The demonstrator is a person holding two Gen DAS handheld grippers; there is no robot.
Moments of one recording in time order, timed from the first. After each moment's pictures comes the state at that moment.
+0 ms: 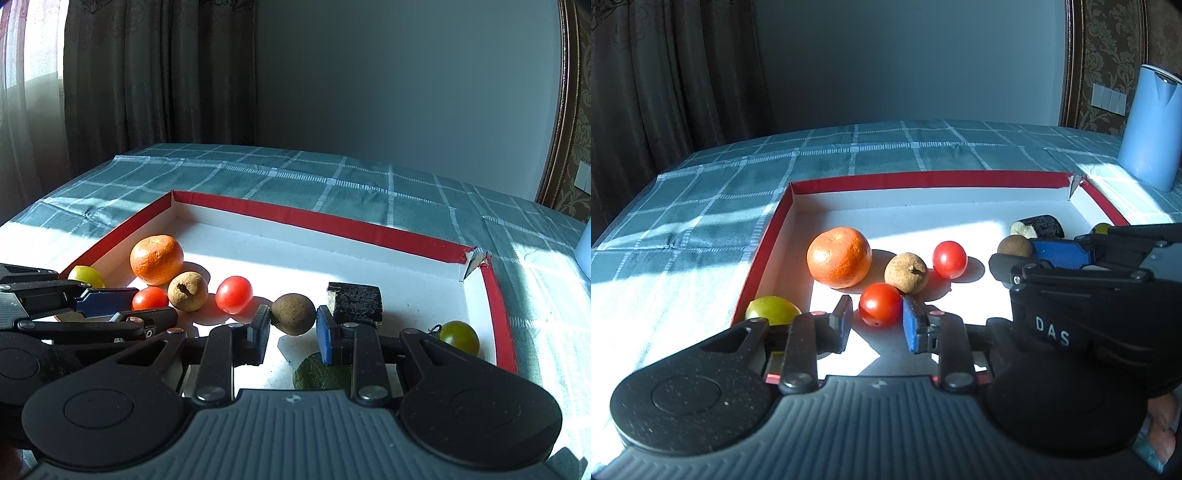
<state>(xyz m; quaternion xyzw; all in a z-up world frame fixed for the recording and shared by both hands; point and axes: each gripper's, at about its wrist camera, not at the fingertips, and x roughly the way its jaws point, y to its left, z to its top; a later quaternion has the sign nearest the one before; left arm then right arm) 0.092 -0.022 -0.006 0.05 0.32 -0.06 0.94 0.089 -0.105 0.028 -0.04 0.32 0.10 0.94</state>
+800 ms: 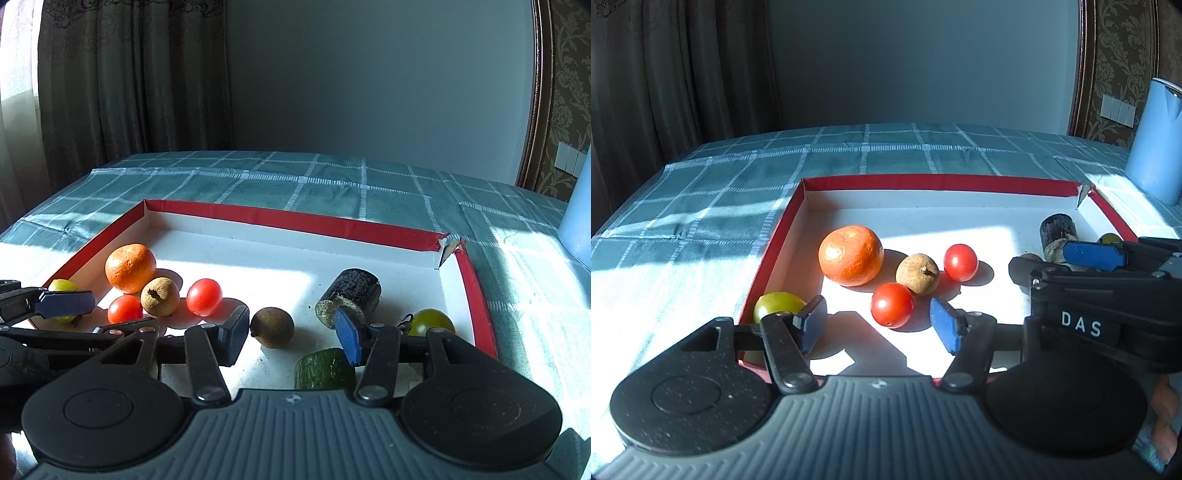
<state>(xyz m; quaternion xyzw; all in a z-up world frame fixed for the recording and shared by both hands) 0.093 -0.014 -0.005 0.03 0.32 -0.05 0.95 0.091 -0.121 0.028 -0.02 0.32 0.07 0.94</state>
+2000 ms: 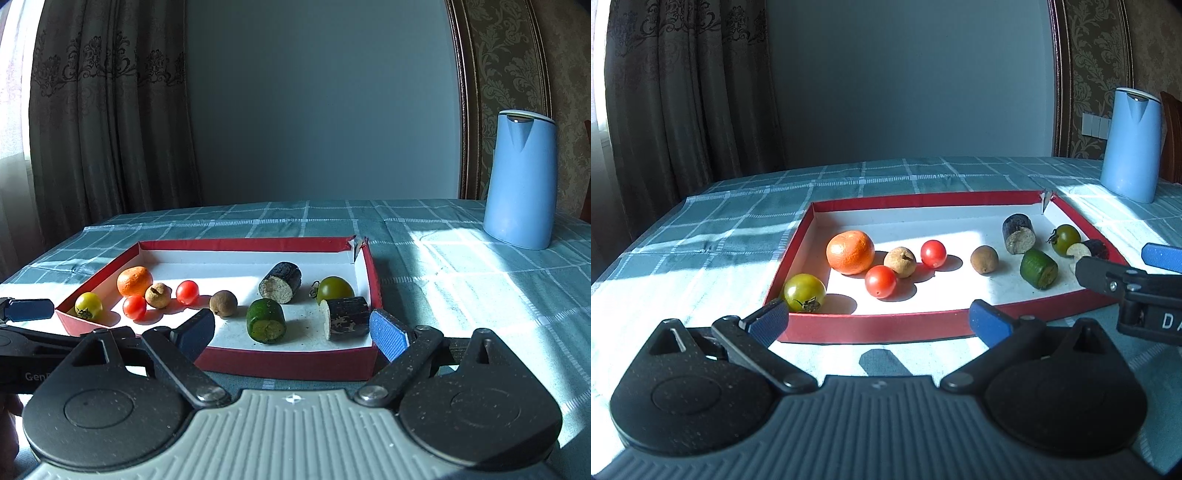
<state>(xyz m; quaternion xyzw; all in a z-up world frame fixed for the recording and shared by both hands) 0.020 -0.019 0.003 0.05 0.25 -0.04 0.97 -0.019 -0.167 0.043 0.03 0.22 0.01 0.97</state>
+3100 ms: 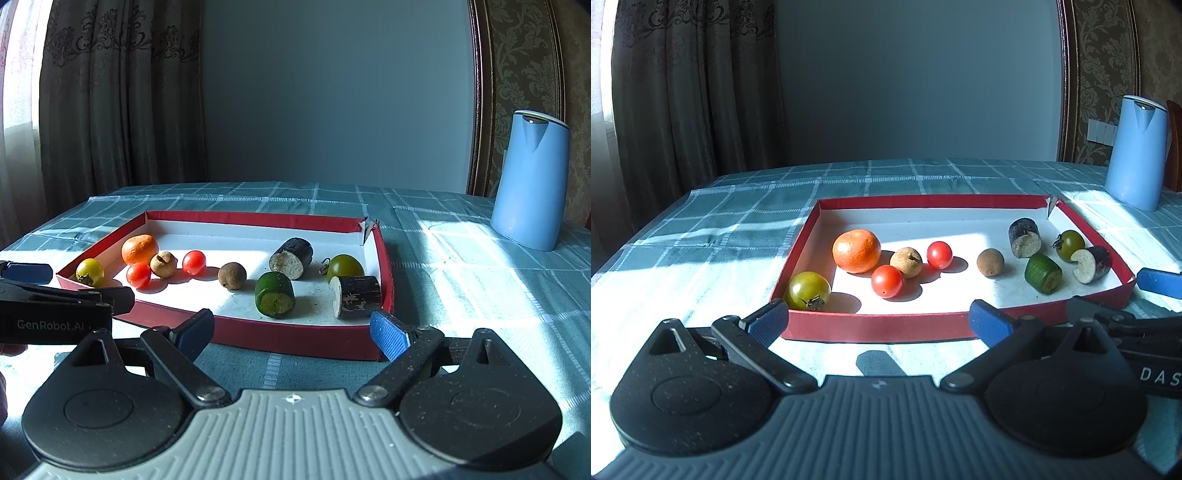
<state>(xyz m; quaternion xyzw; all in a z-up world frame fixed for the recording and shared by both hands) 0.019 -0.014 0.004 0.03 0.25 -0.04 0.97 -0.017 -0.155 0.033 0.00 0.25 0.02 0.97</state>
